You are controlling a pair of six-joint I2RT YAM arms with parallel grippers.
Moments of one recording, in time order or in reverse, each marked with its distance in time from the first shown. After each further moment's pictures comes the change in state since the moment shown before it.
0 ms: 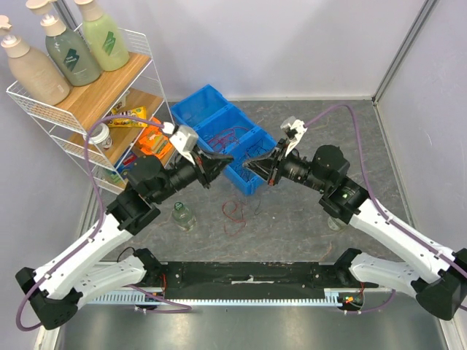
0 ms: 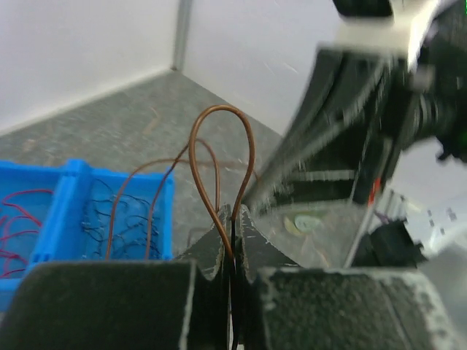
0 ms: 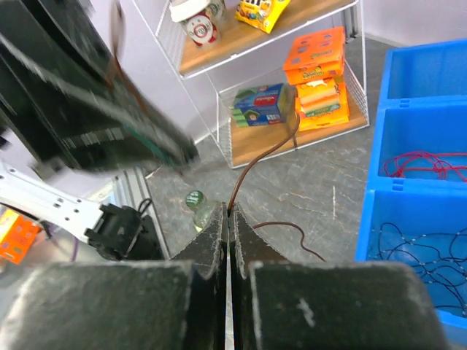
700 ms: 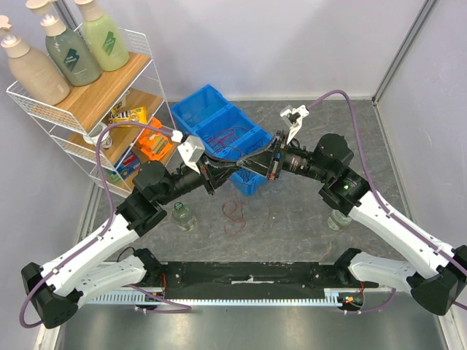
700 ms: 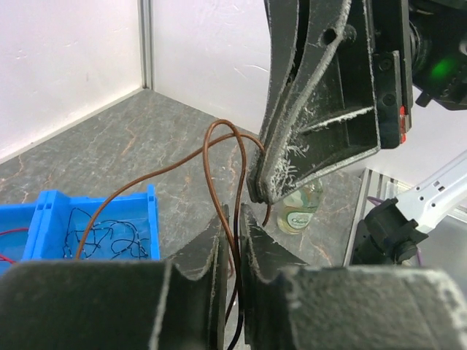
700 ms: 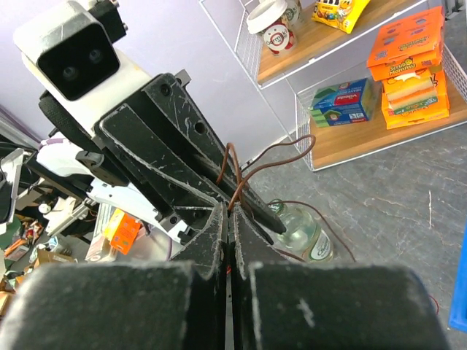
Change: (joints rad) left arm -0.005 0.008 -0.145 0.200 0.176 0.075; right arm -0.056 0.054 0.140 -0.018 -0.198 0.273
